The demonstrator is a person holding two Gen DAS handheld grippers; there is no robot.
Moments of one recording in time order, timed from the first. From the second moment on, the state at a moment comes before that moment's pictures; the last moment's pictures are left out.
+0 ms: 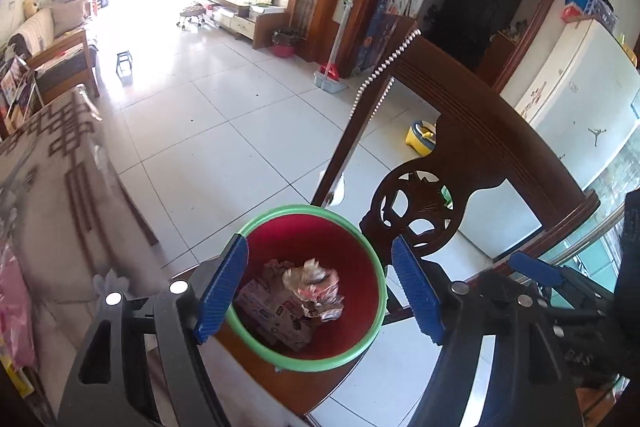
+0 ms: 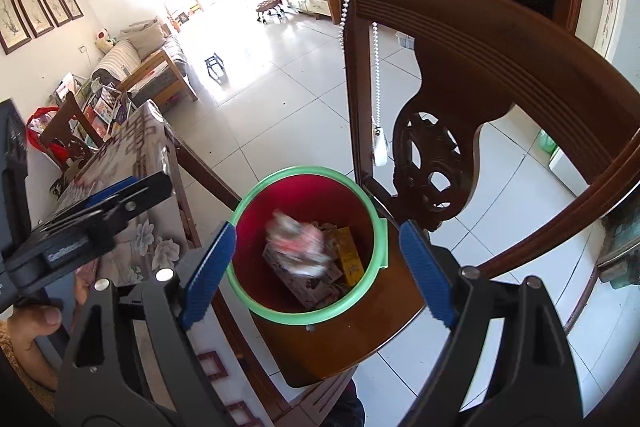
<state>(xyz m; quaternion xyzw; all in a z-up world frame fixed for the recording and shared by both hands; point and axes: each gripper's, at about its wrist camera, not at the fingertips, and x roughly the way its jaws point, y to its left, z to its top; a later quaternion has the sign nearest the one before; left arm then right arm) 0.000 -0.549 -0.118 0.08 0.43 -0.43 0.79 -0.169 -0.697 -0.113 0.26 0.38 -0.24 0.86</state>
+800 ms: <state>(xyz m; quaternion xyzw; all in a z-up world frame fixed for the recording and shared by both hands) 0.030 -0.174 -0.105 -0.08 0.43 -0.15 0.89 -0.026 -0.456 -0.102 0.12 0.44 0.00 0.89</state>
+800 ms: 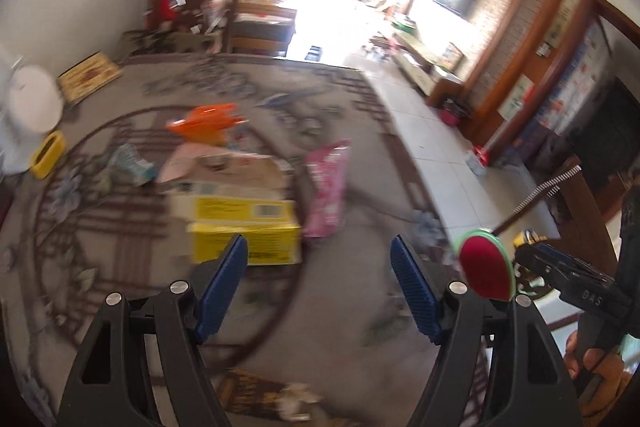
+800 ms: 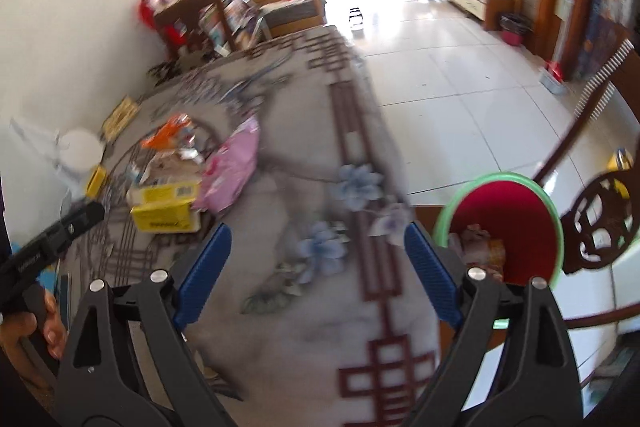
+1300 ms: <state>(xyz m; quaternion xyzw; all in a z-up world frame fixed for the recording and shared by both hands) 0.044 -0.002 -0.141 -0.15 0.44 -0.04 0.88 0.076 -0.225 -0.168 -0.18 0.50 0.12 0.84</state>
